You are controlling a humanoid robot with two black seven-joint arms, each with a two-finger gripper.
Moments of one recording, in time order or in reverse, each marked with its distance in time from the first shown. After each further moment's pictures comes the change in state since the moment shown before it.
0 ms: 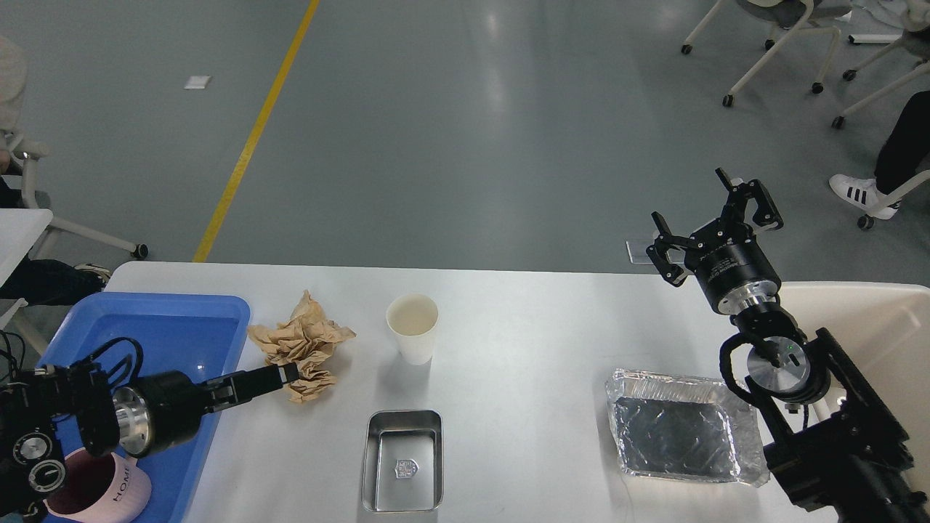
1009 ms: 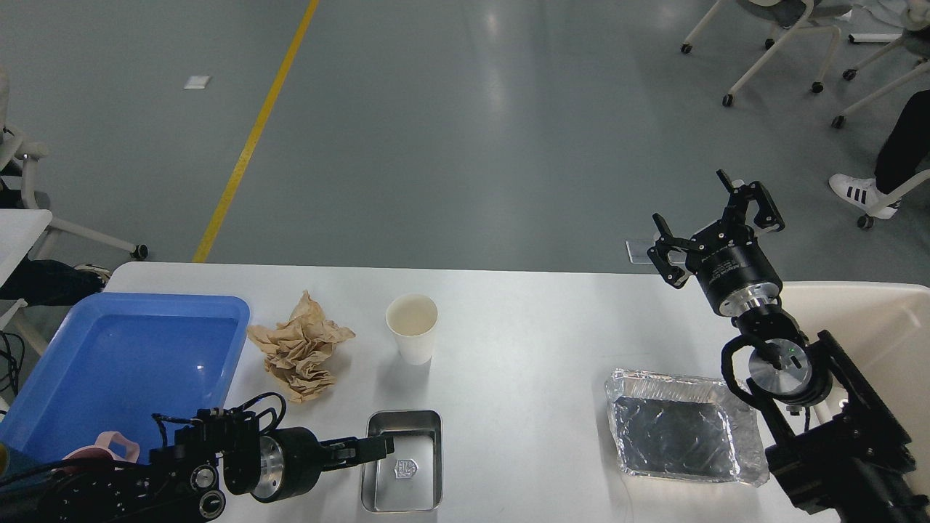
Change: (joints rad) left arm -0.116 -0.405 0.278 0.261 0.016 0.019 0.087; right arm -0.009 -0.003 0.002 0.006 0.000 0.003 0.000
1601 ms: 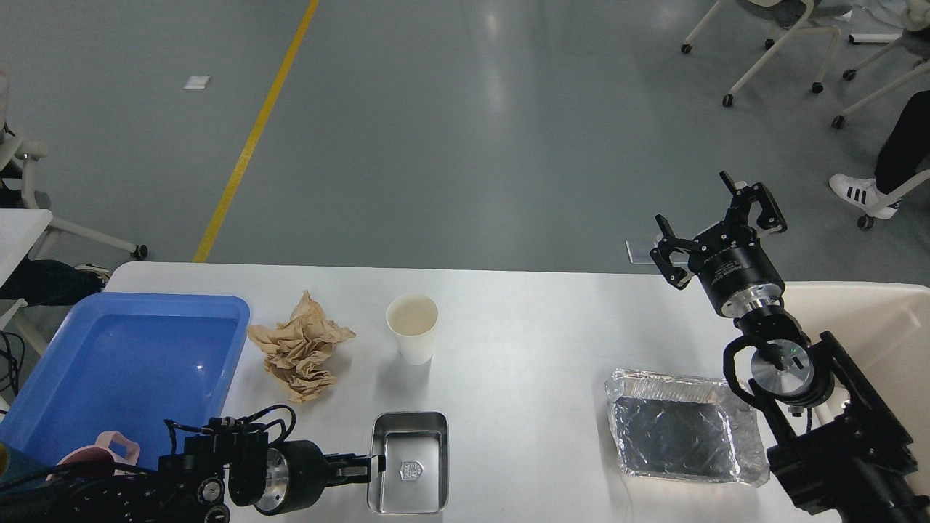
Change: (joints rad) left arm -0.021 -0.016 0.071 0.009 0.050 0.000 -0.006; right arm -0.001 -0.002 0.006 -0.007 0.000 0.001 0.000
